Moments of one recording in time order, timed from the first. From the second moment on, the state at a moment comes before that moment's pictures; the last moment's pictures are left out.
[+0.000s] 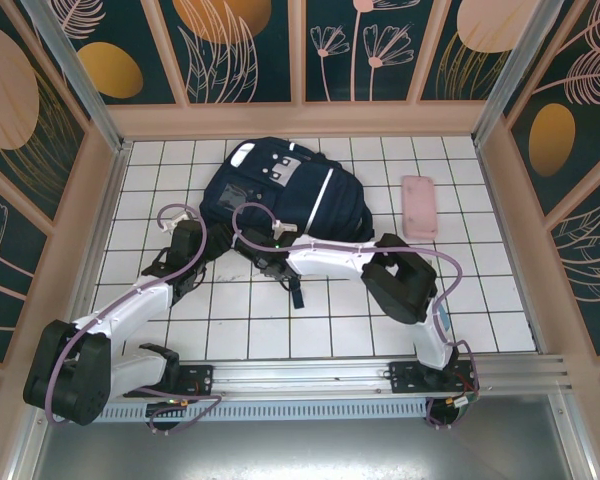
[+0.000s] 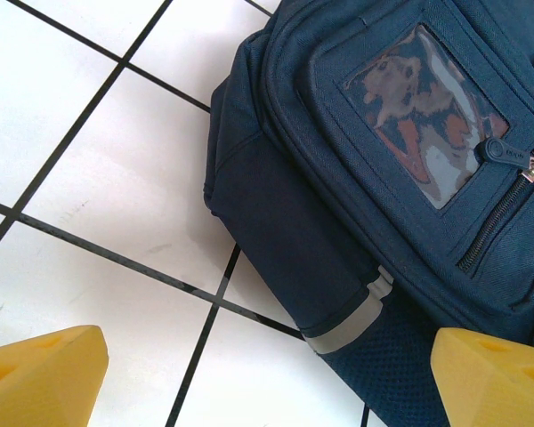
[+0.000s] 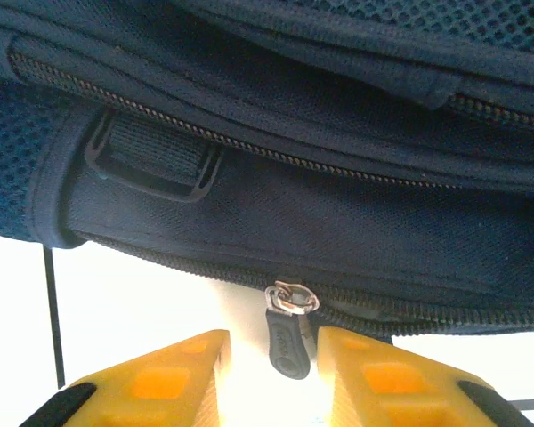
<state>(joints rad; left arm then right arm) -0.34 1.18 0.51 -0.04 -0.22 -0.78 1.08 2.06 1.49 -0.70 0.39 1.07</state>
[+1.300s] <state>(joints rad) -0.34 1.37 0.42 0.33 0.19 -0.98 1.01 1.93 1.34 -0.53 0.19 0.94</state>
